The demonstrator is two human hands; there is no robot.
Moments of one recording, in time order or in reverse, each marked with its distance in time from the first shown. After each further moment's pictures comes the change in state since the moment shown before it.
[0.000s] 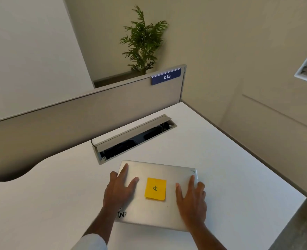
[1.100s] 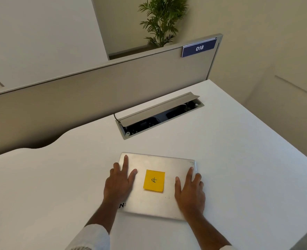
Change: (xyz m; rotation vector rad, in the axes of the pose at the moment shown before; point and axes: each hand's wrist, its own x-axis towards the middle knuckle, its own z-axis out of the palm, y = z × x) left_hand -0.010 -0.132 -0.010 0.403 0.017 0.040; right_hand -0.063 -0.056 0.082 -0.146 -0.102 -0.117
